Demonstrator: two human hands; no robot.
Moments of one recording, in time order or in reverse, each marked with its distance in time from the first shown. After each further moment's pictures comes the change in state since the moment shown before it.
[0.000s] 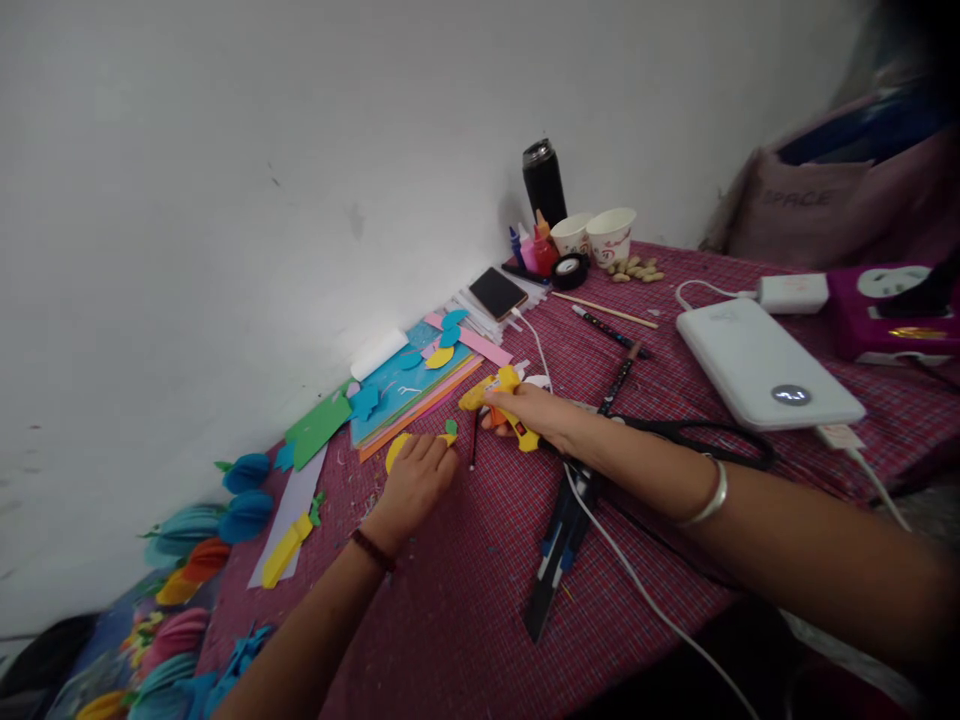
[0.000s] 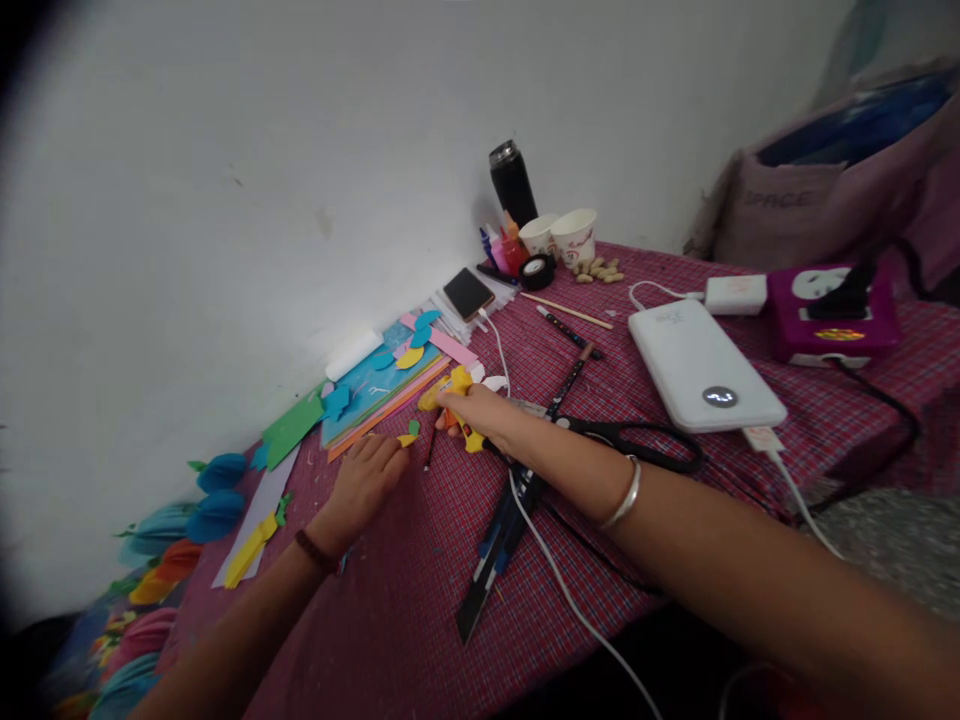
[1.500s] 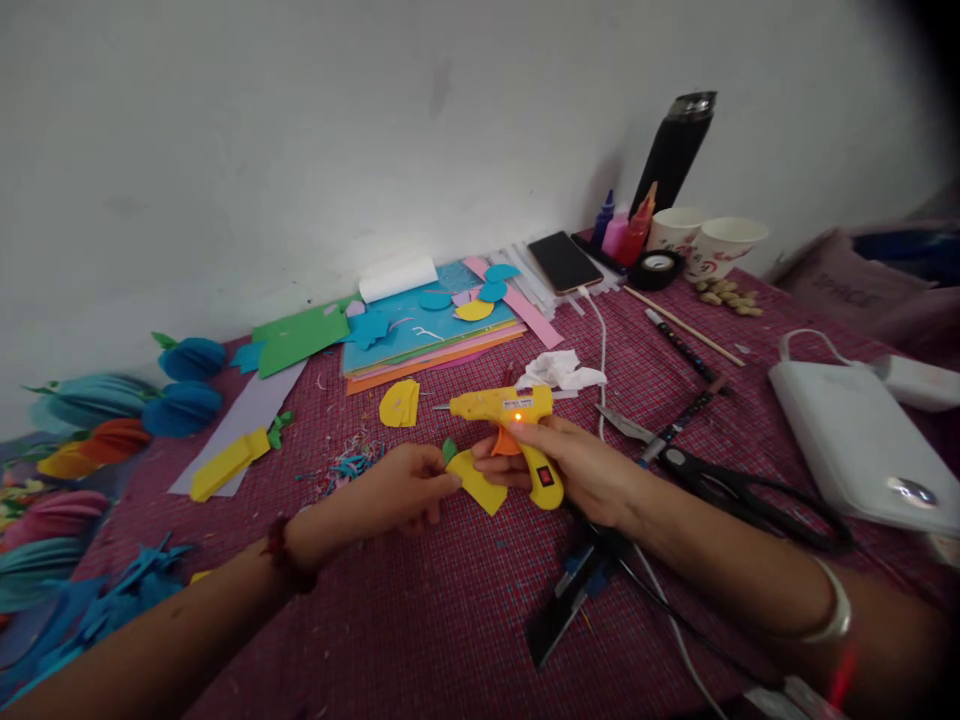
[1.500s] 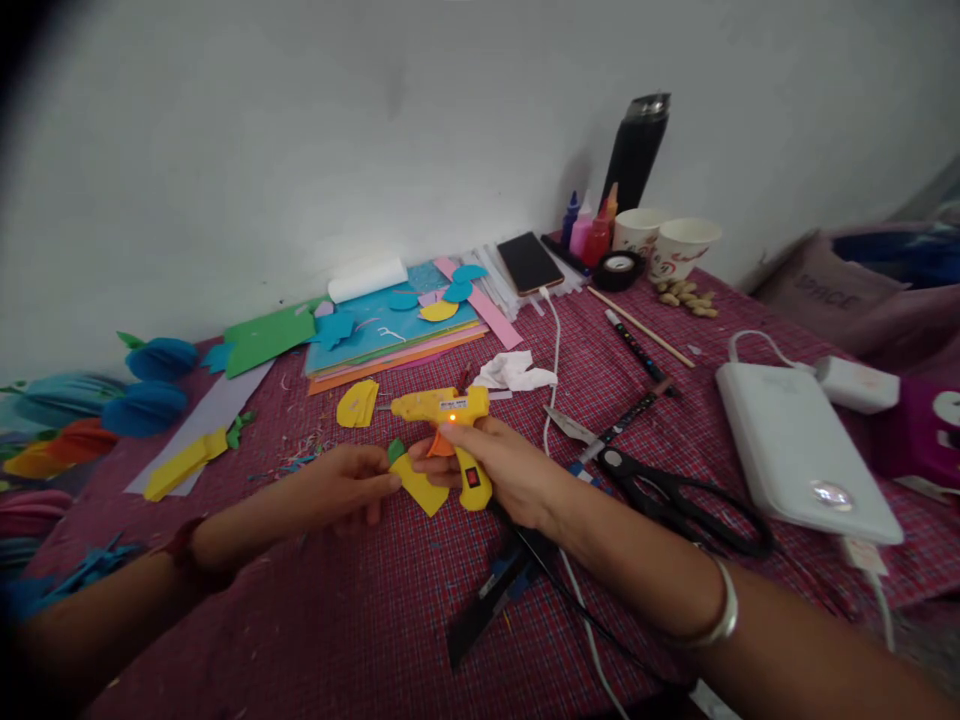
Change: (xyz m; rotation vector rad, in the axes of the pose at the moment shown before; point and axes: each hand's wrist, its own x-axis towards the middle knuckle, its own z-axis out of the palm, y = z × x) left_hand -0.036 0.015 -0.011 -1.454 -0.563 -0.867; right_hand -0.044 0.018 0.032 0.223 -0.237 0.273
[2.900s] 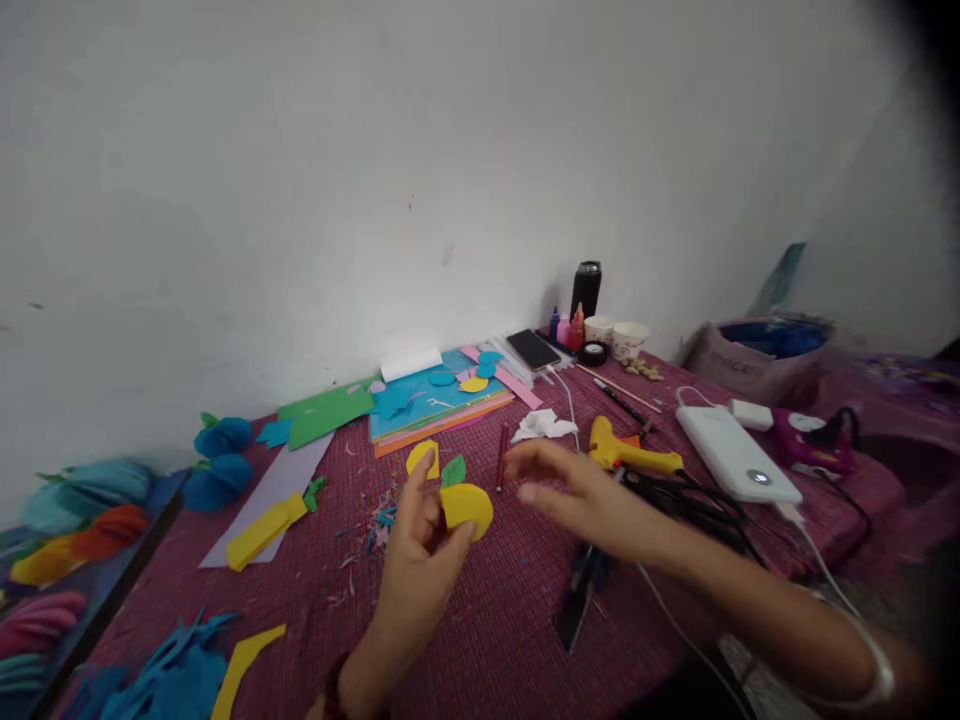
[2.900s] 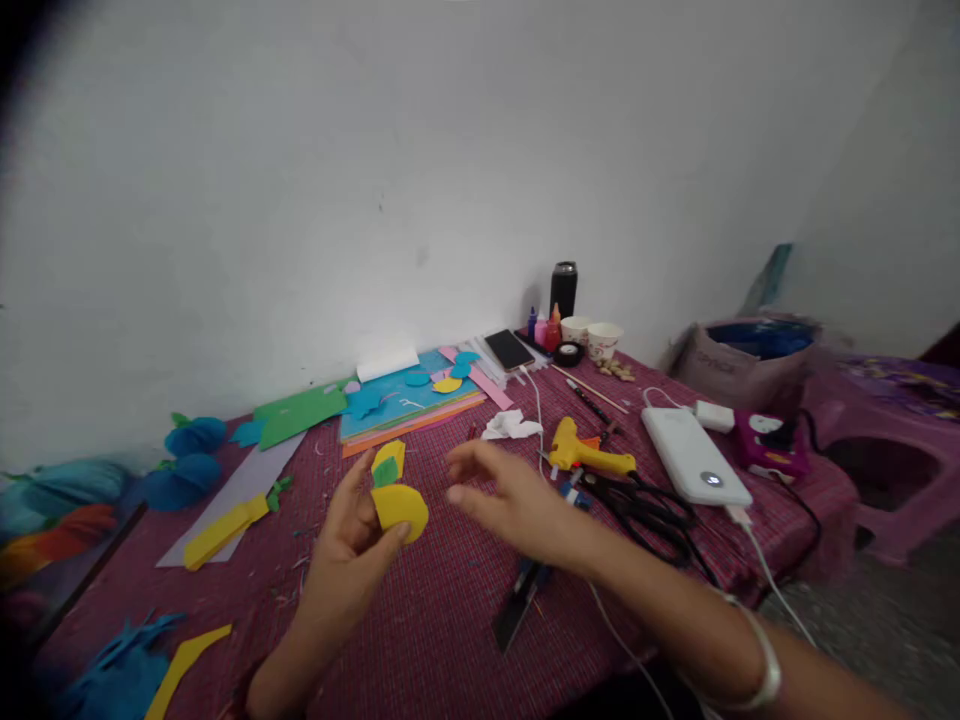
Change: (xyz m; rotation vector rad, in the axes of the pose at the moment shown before) left_hand -0.062 -0.005 0.040 -0.782 0.497 0.671; right_hand -0.060 -0.010 0.040 -1.025 0.057 -0.722
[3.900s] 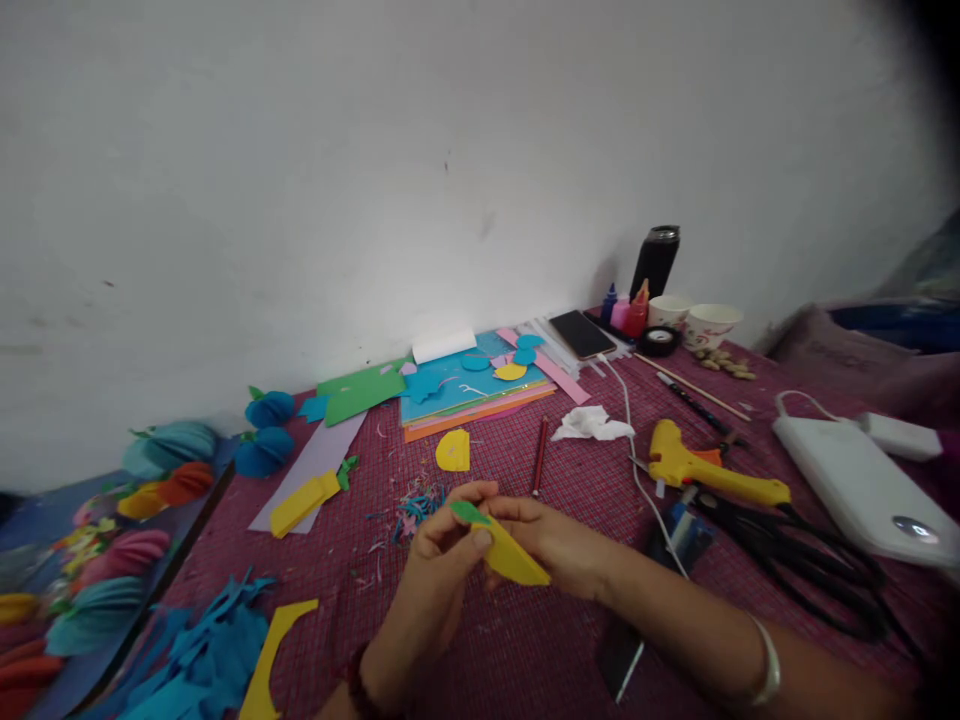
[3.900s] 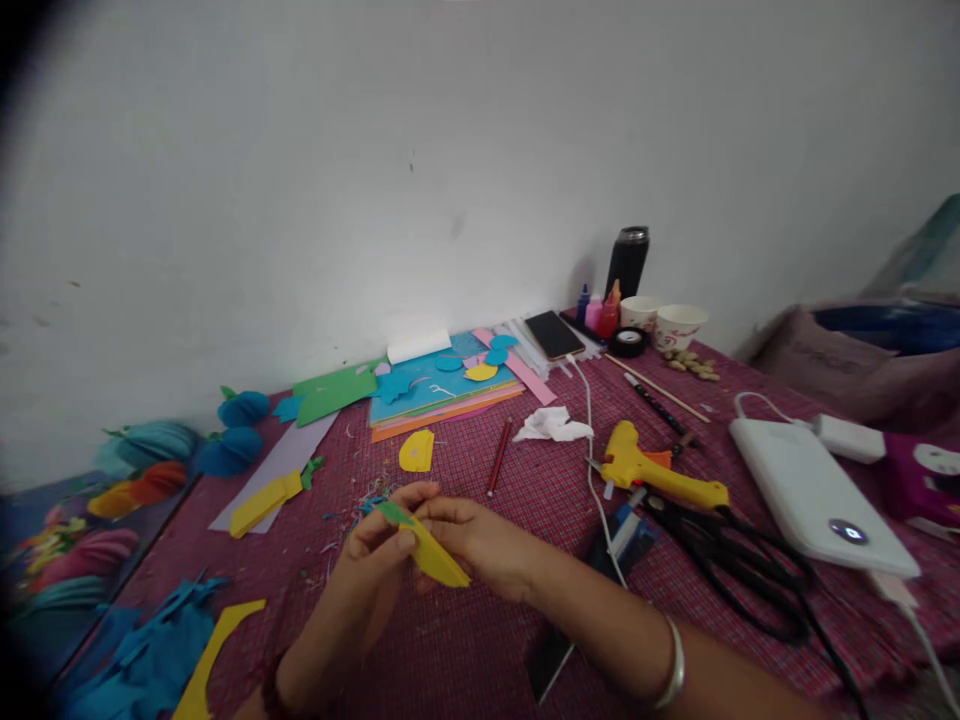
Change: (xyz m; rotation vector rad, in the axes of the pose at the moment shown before) left_hand 0.005 -0.022 -0.021 -0.233 -0.027 -0.178; right_hand 0.035 0.049 0.090 0.967 -0.390 0.344
